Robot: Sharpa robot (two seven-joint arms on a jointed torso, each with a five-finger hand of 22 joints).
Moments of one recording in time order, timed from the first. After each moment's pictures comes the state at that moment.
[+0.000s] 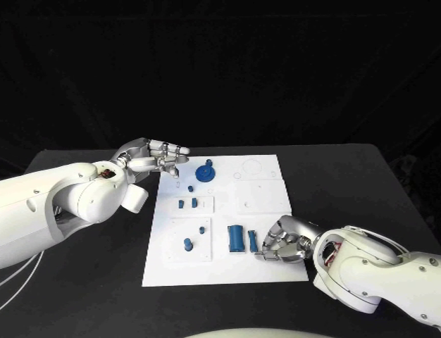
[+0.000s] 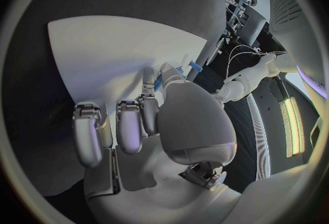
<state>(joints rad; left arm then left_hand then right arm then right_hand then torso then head) 1.21 -0.95 -0.01 1.56 -0.17 -0.21 0.14 1.49 -0.17 0.45 0.08 0.05 1.05 0.17 0.08 0.14 1.07 0.10 0.28 0.20 1.16 0.03 0.82 0.46 0.18 1.00 0.11 0.76 0.73 1.02 -0.98 -0.13 1.89 -1.25 -0.37 -0.47 1.28 -0.04 0.02 0.21 0.26 1.13 0.03 0.30 0.50 1.46 -0.03 1.32 1.31 1.47 -0.09 1.49 1.31 0.01 1.47 0.03 1.56 1.31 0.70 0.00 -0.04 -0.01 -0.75</state>
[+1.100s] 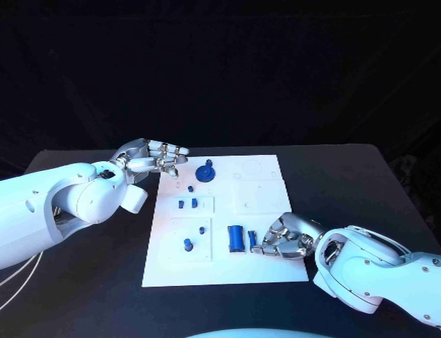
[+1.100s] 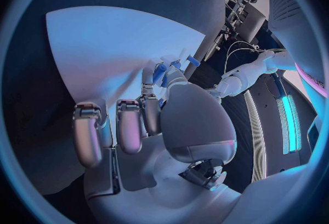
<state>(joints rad) 1.21 -0.95 -0.01 1.56 -0.17 -0.21 0.14 1.49 -0.17 0.45 0.08 0.05 1.05 0.17 0.08 0.14 1.07 0.10 0.28 0.20 1.16 0.03 0.82 0.46 0.18 1.00 0.11 0.76 0.73 1.02 -0.99 -0.13 1.89 -1.25 -0.42 -0.44 1.21 -0.04 -0.06 0.28 0.30 1.13 0.03 0.30 0.50 1.46 -0.03 1.32 1.31 1.47 -0.09 1.49 1.31 0.01 1.47 0.03 1.56 1.31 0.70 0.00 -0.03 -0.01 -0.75</state>
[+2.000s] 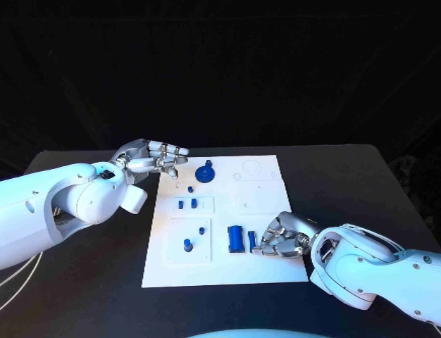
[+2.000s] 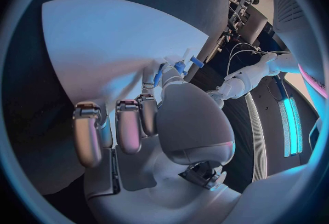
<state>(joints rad) 1.21 -0.95 -0.01 1.56 -0.17 -0.21 0.14 1.49 -0.17 0.45 0.08 0.05 1.05 0.17 0.08 0.14 1.07 0.10 0.28 0.20 1.16 0.03 0.82 0.46 0.18 1.00 0.11 0.76 0.73 1.02 -0.96 -0.13 1.86 -1.25 -0.41 -0.44 1.30 0.00 -0.07 0.24 0.26 1.13 0.04 0.30 0.50 1.46 -0.04 1.32 1.34 1.46 -0.09 1.49 1.31 0.01 1.47 0.03 1.54 1.31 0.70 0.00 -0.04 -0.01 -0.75</state>
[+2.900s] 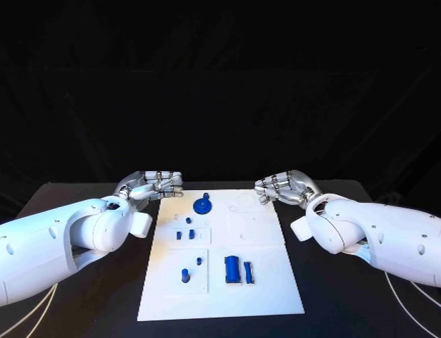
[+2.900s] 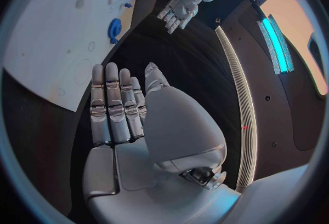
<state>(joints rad) 1.15 -0.85 -0.02 1.42 -0.02 -0.28 0.25 1.44 -0.17 0.32 0.19 0.05 0.97 0.17 0.07 0.12 0.99 0.16 0.23 0.13 0.92 0.13 0.37 0.25 0.16 0.76 0.25 0.34 0.46 1.18 -0.77 -0.13 1.37 -0.38 -0.43 0.25 1.50 0.03 -0.08 0.20 0.21 0.96 0.19 0.08 0.26 1.05 0.14 0.19 0.31 1.10 0.10 0.18 0.30 0.18 0.95 0.21 0.10 0.72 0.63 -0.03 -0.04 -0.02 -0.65</state>
